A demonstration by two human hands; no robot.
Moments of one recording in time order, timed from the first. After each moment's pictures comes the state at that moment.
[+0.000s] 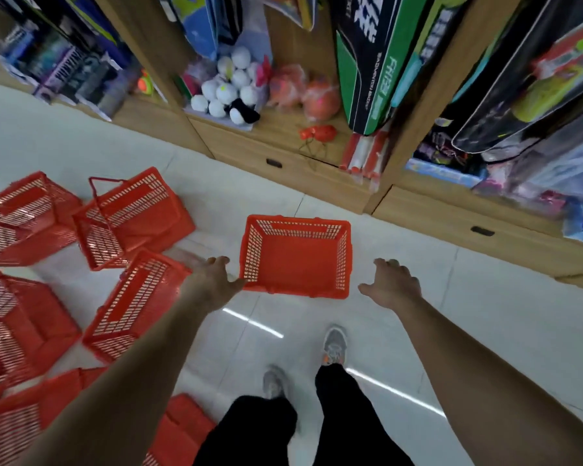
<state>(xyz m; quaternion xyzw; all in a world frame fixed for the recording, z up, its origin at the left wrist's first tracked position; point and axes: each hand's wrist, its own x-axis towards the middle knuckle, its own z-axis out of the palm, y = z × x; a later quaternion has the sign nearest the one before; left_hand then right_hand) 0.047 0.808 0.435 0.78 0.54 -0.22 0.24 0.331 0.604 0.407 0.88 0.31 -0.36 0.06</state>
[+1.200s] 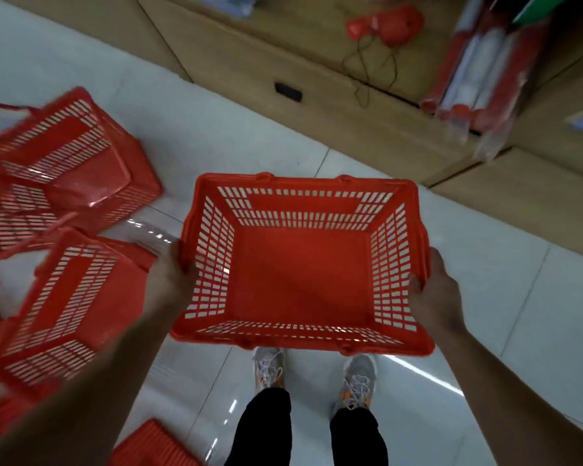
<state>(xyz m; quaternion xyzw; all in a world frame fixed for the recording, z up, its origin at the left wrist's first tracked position) 0.003 0.954 0.067 0.70 0.64 -0.01 0.30 0.347 0.704 0.079 0.90 0.22 -0.32 -0.18</state>
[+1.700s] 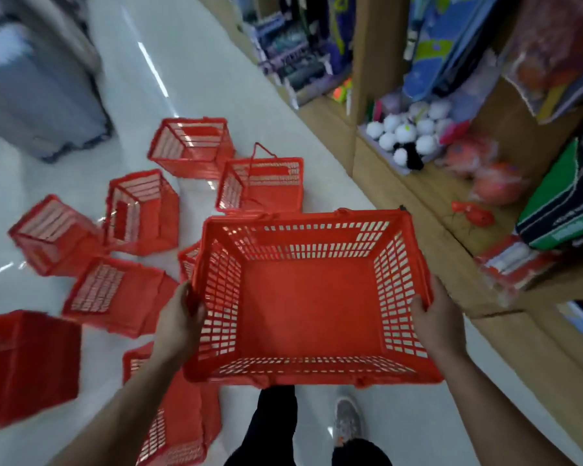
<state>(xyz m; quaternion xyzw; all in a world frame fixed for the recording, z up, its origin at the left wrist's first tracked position) -0.174 0.720 0.456 0.53 0.80 0.18 0.21 0.273 0.729 0.434 0.77 0.51 -0.28 -0.27</state>
